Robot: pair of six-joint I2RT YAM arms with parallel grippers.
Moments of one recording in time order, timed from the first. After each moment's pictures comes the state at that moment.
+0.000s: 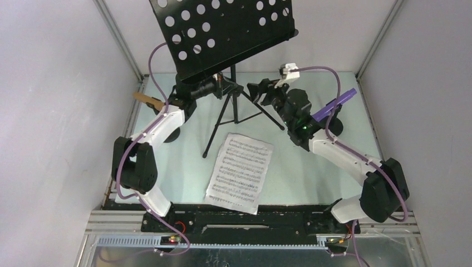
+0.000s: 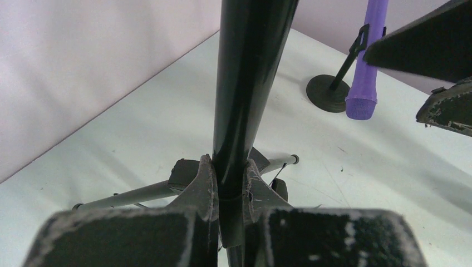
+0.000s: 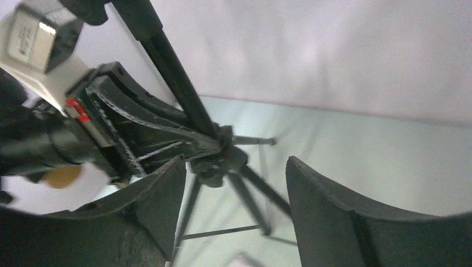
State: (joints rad) left arm -0.31 1.67 1.32 0.23 0.67 -0.04; right arm 0.67 1.42 1.09 0.44 0.19 0.21
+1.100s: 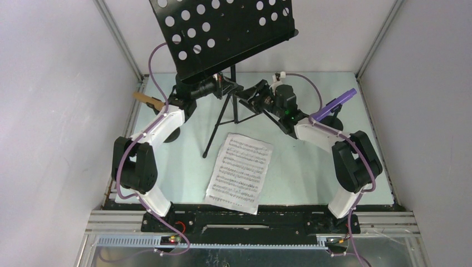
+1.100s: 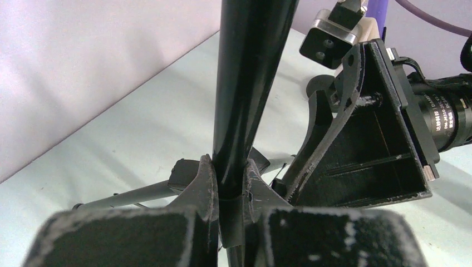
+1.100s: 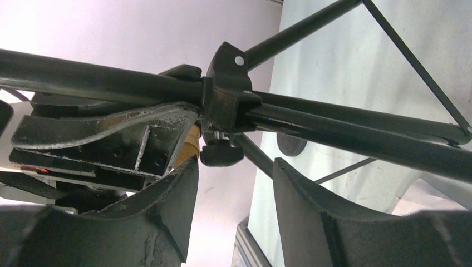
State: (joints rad) left arm -0.31 1.67 1.32 0.23 0.67 -0.04; right arm 0.52 1.73 1.14 0.48 -0.30 1.22
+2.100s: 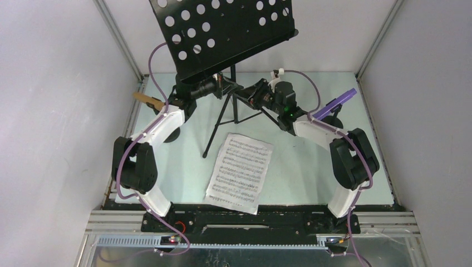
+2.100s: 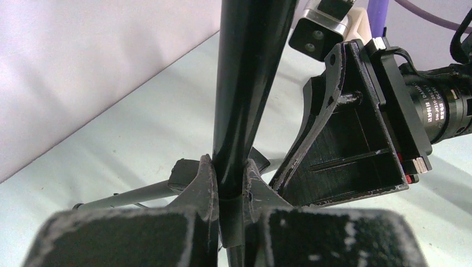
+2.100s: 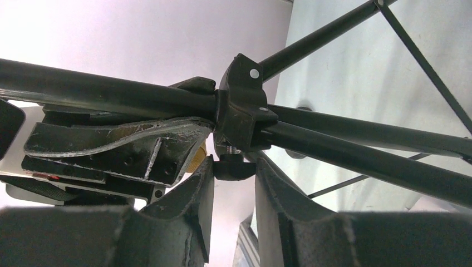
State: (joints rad) left arm -0.31 1.67 1.32 0.23 0.67 -0.04; right arm 0.51 1.77 1.20 0.50 -0.33 1.23
